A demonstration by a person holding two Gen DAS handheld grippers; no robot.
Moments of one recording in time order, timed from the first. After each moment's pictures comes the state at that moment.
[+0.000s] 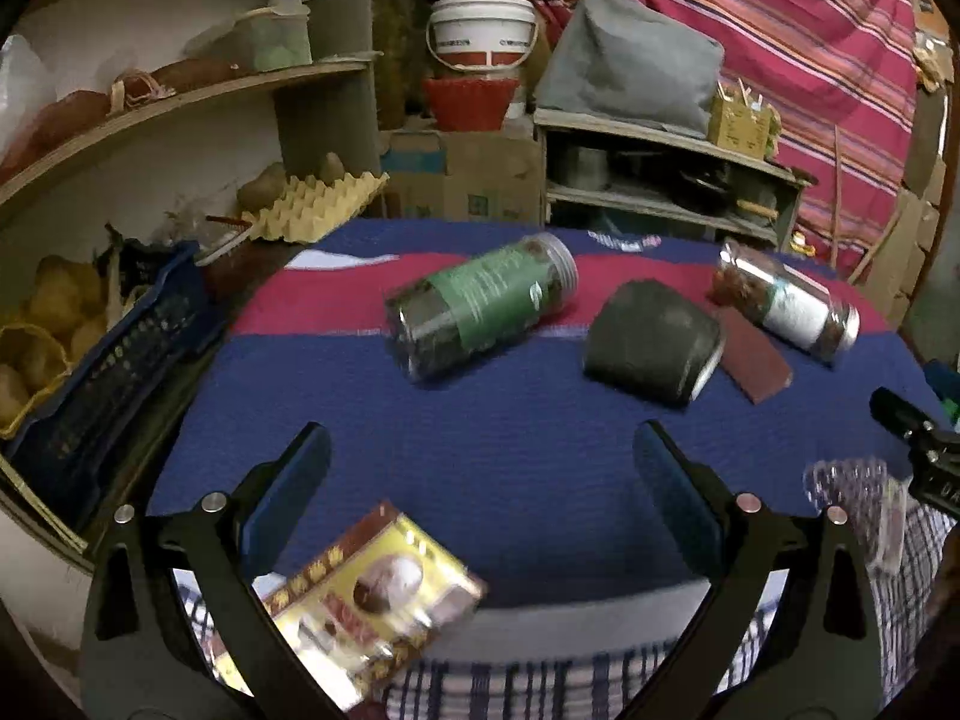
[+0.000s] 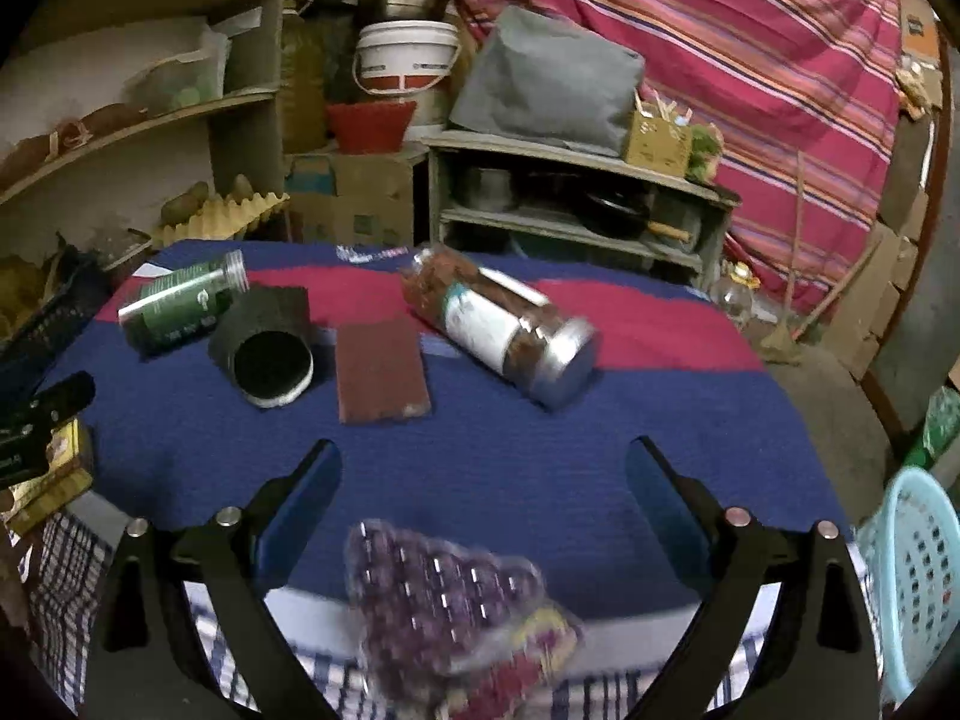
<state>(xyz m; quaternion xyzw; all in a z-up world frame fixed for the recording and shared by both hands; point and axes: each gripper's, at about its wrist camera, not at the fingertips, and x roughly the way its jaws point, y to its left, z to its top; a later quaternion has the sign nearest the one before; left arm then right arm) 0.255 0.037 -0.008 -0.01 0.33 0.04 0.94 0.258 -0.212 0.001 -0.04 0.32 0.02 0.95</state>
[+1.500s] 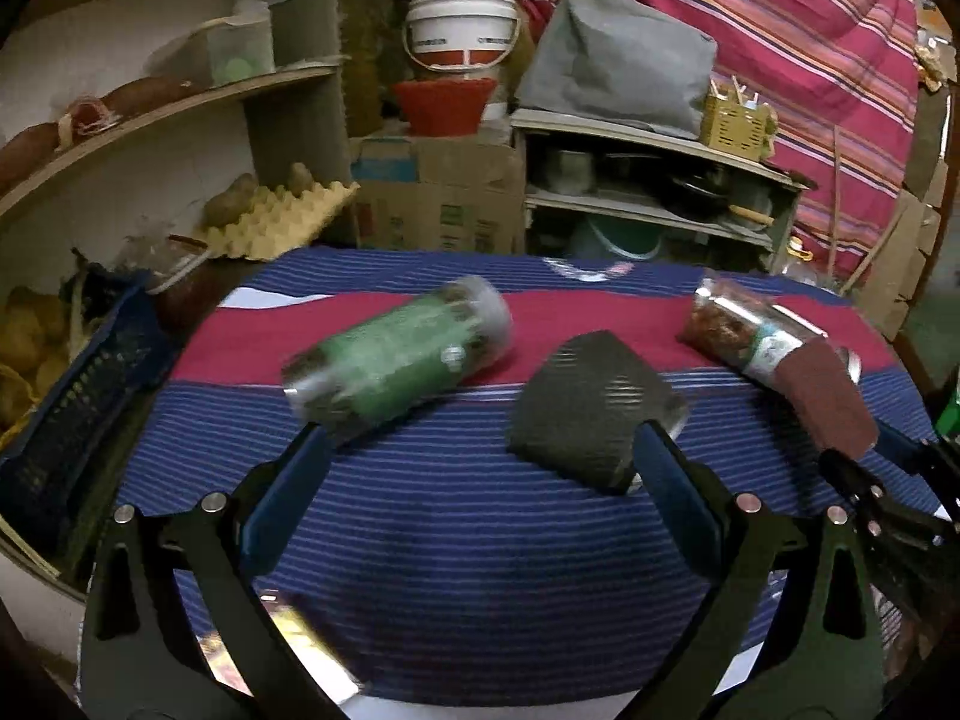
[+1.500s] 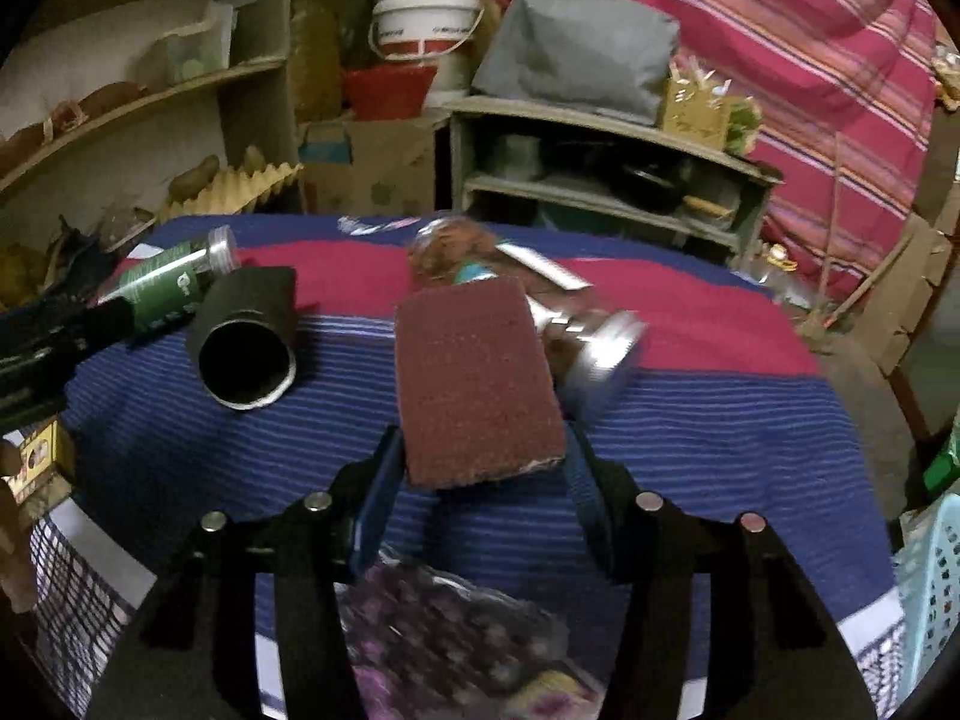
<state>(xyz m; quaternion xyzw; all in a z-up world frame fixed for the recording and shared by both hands) 0.309 -0.010 -0.004 -0.01 0.34 0.03 0.94 0.288 -0.230 -0.018 -0.03 0.35 0.04 0.93</state>
